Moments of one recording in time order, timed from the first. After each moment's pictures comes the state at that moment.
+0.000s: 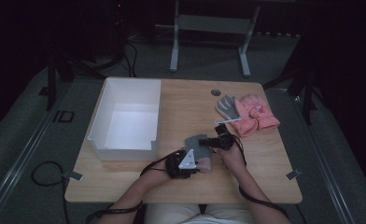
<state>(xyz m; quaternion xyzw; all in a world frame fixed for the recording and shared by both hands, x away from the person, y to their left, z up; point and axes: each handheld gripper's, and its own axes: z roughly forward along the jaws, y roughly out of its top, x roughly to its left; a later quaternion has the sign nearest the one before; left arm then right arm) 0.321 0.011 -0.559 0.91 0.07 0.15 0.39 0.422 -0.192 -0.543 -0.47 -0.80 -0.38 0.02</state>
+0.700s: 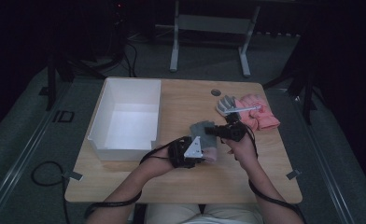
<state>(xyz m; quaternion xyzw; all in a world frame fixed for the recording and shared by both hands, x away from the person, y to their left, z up) 0.319 0.005 -0.475 0.91 0.04 0.17 0.38 0.406 -0.204 -0.465 -0.42 -0.80 -0.43 -0.03</state>
